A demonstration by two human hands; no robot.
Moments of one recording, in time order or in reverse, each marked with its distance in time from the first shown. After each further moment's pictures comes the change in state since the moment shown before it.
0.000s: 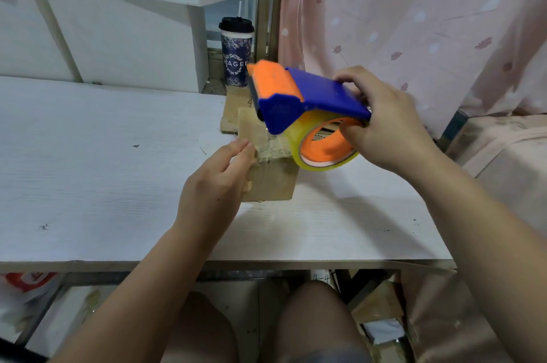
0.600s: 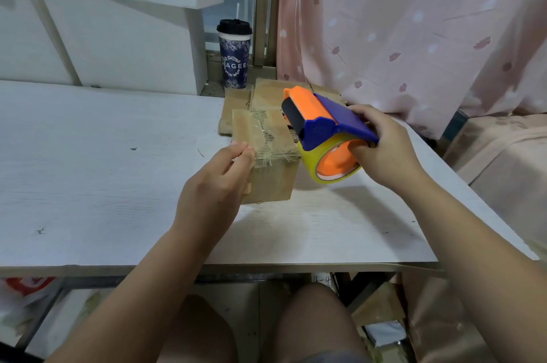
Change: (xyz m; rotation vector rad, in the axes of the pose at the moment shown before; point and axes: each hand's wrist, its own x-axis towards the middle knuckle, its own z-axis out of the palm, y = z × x) left_hand 0.003 0.006 -0.001 0.028 -0.007 0.023; right_hand -0.017 0.046 0.028 0.212 0.066 0.145
